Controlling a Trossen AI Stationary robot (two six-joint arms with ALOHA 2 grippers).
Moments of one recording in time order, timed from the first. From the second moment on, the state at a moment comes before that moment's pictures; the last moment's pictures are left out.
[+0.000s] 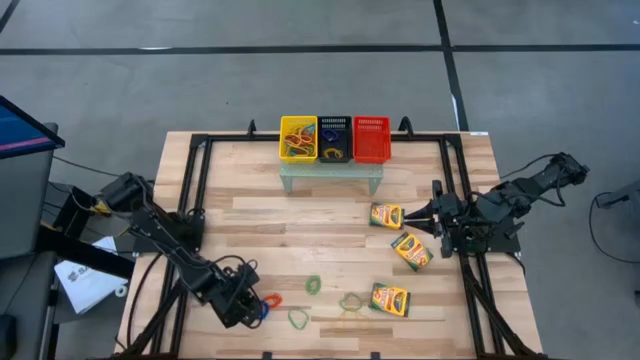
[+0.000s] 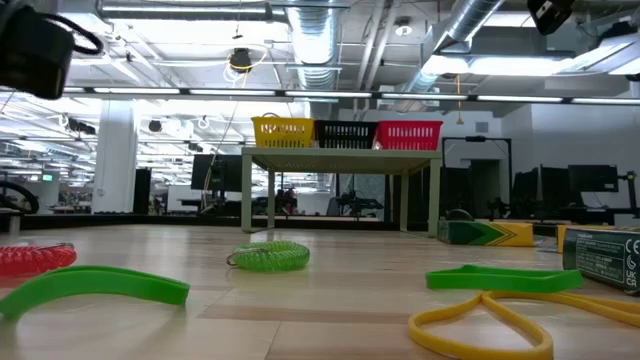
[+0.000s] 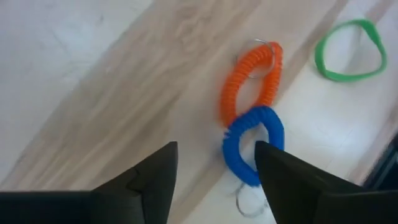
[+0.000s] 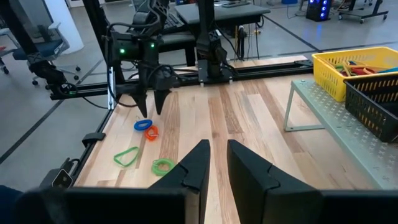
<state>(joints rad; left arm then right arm) -0.83 1.56 0.79 -0.42 -0.26 -1.55 0.51 0.59 0.67 -0.36 0.50 0.25</state>
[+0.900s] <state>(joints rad) -0.82 1.66 0.79 -0.37 -0.20 -1.54 0.51 0.59 0.67 -0.38 0.50 0.26</state>
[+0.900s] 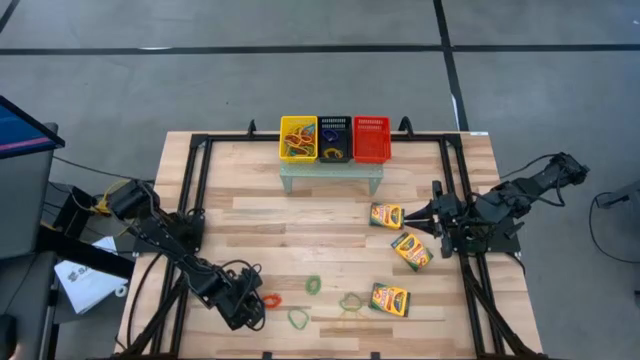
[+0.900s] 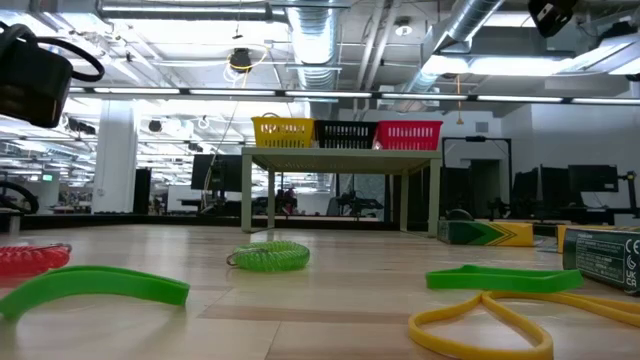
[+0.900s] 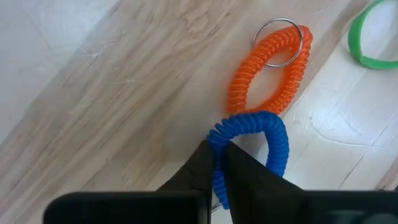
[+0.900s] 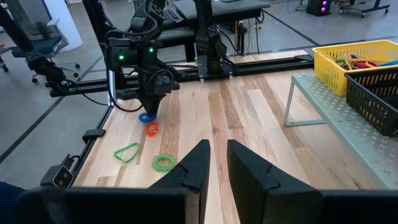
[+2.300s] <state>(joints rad) -0.22 1.44 0.79 0.58 -0.69 -0.24 0.31 1.00 0.67 -0.01 0.58 0.04</state>
